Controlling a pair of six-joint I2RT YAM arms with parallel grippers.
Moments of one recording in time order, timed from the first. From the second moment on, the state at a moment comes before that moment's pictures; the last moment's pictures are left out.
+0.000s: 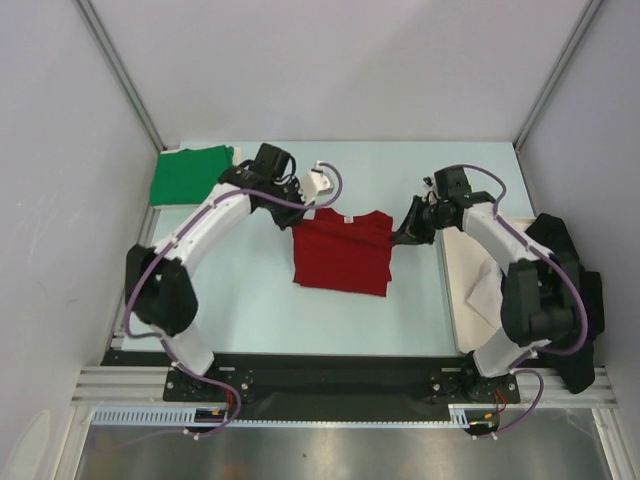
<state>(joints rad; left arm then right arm) -0.45 1.66 1.49 -0.85 0.35 0.65 0.20 1.57 1.16 -0.63 -0.52 0.57</state>
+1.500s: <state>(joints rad) -0.32 1.89 1.27 -0.27 0.32 -0.12 0.20 1.82 1.13 -0.32 -0.31 0.60</state>
